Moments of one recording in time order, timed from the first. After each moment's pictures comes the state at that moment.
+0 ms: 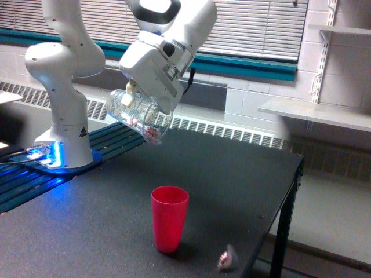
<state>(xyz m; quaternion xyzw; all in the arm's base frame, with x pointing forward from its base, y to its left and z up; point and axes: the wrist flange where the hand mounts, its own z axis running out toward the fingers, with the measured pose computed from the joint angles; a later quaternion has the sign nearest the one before) 0.444 -0.179 0.386 0.85 -0.42 0.03 0.33</state>
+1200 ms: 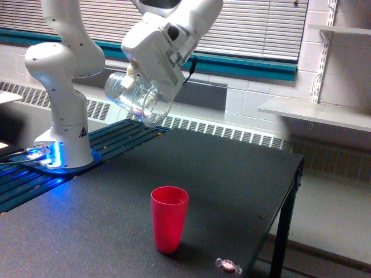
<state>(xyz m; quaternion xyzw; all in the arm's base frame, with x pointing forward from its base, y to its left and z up) 0.450 -0.181 0.419 0.84 -0.40 0.03 0.36</state>
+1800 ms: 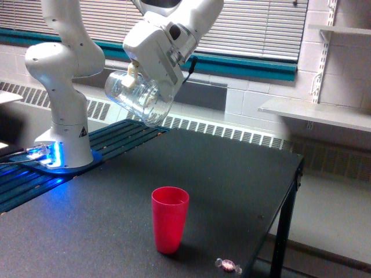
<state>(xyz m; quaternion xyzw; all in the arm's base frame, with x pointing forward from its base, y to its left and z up) 0.450 -0.183 0.418 0.84 -0.39 0.02 0.36</state>
